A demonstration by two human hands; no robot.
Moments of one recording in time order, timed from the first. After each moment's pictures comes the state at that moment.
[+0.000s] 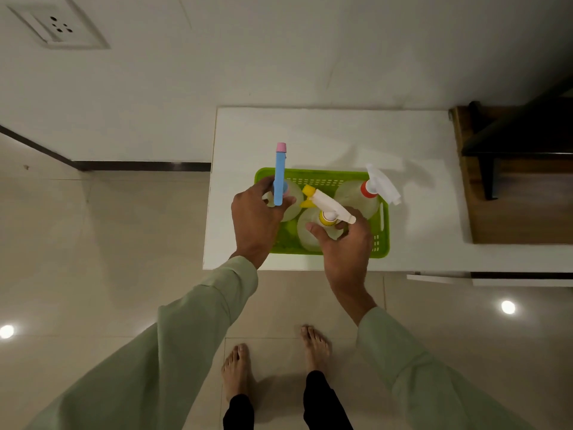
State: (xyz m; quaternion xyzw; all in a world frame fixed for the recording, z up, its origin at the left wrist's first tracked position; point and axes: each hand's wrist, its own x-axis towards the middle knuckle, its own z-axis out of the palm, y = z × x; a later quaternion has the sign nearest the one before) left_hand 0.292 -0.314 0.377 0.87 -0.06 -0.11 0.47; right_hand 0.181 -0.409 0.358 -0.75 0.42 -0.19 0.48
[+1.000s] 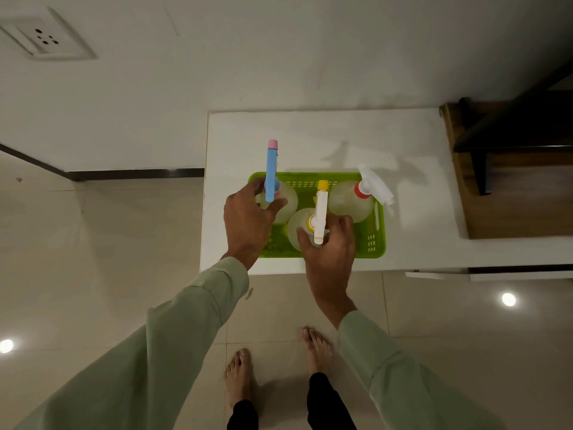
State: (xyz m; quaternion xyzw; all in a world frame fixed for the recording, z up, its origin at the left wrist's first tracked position) left_hand 0.303 -0.312 0.362 0.88 -0.09 -0.10 0.46; right_hand 0.185 -0.388 0.342 -0.80 0.40 -0.21 0.40
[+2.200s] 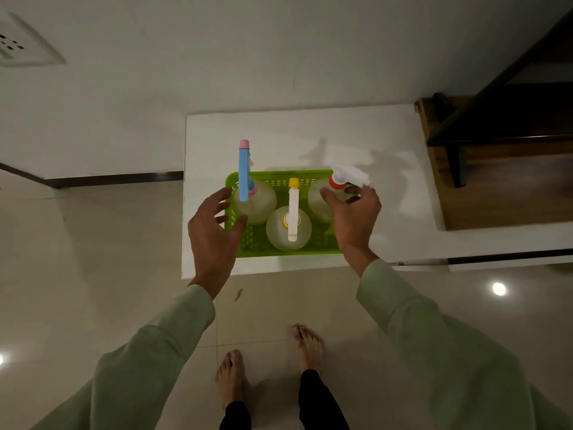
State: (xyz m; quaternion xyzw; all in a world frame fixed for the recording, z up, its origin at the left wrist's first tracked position) left_hand 0.279 -0.285 0.373 0.87 -0.07 -0.09 0.48; right_hand 0.201 -0.489 0.350 -0.68 0.48 -0.24 0.50
